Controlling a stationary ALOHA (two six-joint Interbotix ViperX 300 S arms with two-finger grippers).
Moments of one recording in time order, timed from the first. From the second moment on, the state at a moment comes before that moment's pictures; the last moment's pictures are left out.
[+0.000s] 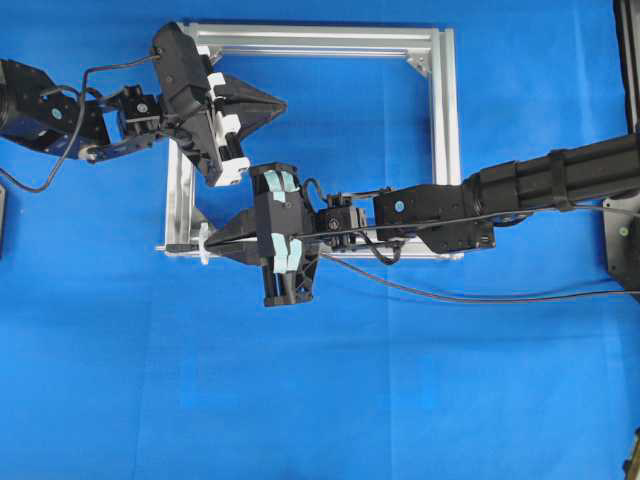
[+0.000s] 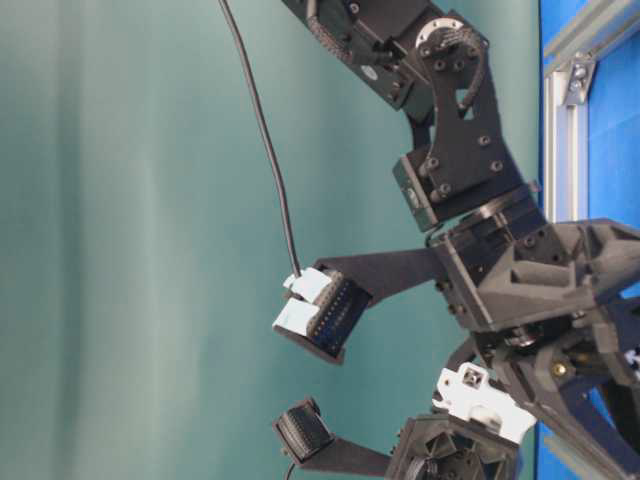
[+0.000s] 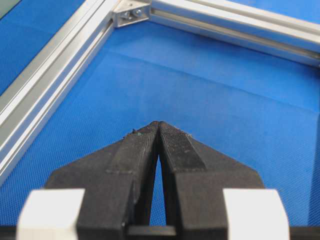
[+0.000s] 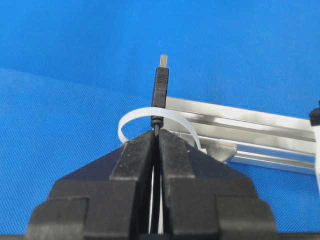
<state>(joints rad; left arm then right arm) 0.27 0.13 0.88 -0.09 -0.72 0.00 0.02 0.41 0.37 -0.09 -0.42 0.12</state>
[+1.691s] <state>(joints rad) 0.30 -0.26 1.35 -0.09 -0.73 -0.02 0.02 0.42 0.37 -0.10 -0.41 0.12</state>
